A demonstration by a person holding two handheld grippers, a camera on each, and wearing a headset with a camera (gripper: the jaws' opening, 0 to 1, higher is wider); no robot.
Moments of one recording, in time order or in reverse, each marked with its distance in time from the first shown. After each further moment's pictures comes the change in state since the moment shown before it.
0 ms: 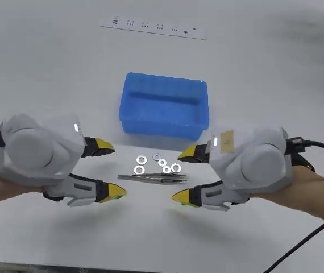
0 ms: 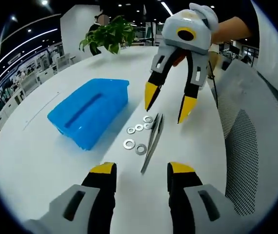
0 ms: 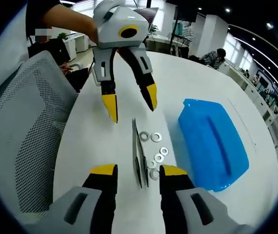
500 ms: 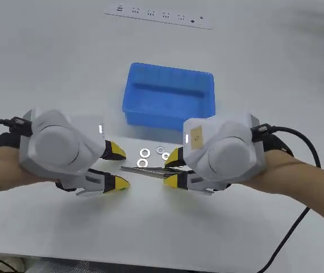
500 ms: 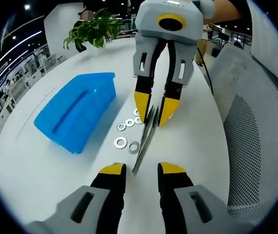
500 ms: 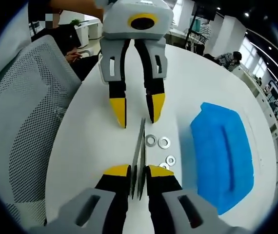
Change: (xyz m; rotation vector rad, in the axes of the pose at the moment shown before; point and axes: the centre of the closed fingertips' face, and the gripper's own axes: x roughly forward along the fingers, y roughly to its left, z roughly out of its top) left arm 0.013 -0.003 -0.007 0.082 0.067 -0.062; right arm 0.022 0.004 0.001 -0.107 0.086 0.070
